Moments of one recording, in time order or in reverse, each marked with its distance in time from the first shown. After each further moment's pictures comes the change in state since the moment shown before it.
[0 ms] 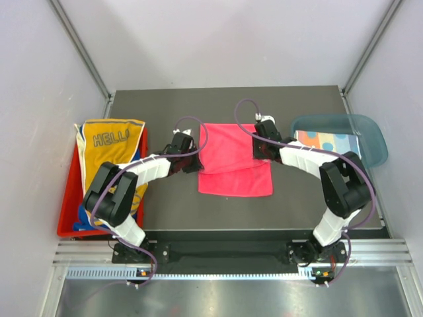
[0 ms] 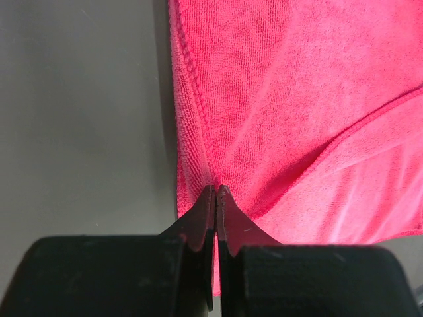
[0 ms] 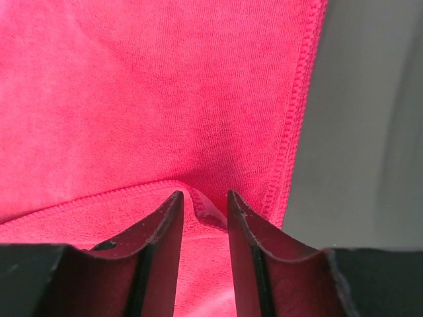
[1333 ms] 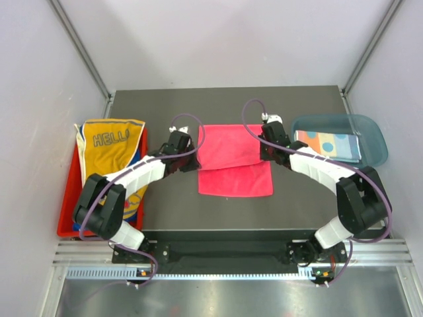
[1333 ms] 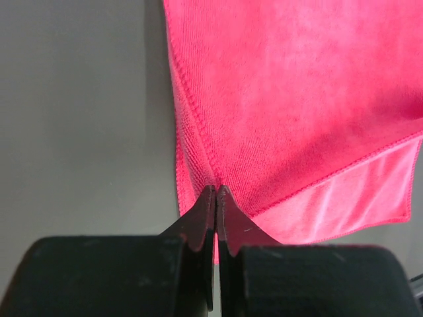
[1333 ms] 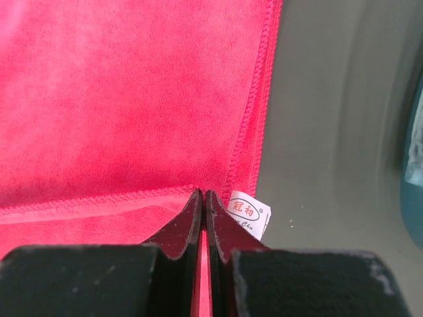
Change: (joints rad) left arm -0.013 -0.132 0.006 -0.121 -0.056 0.000; right arm 0.001 -0.168 -0.078 -0.040 0.031 -0.022
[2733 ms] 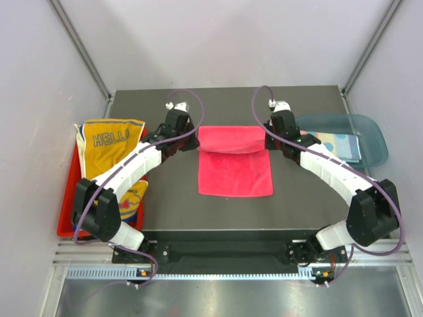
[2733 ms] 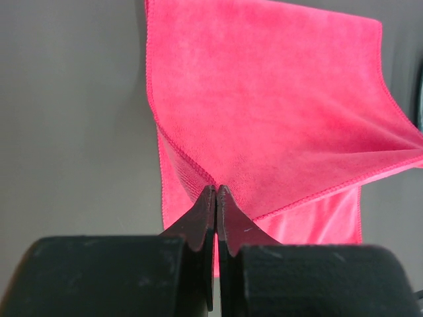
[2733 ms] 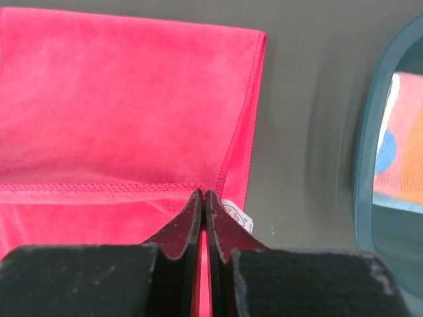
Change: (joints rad) left arm -0.001 -0.019 0.299 -0.179 -0.103 0.055; right arm -0.037 -0.107 0.117 -0.093 -0.011 -0.043
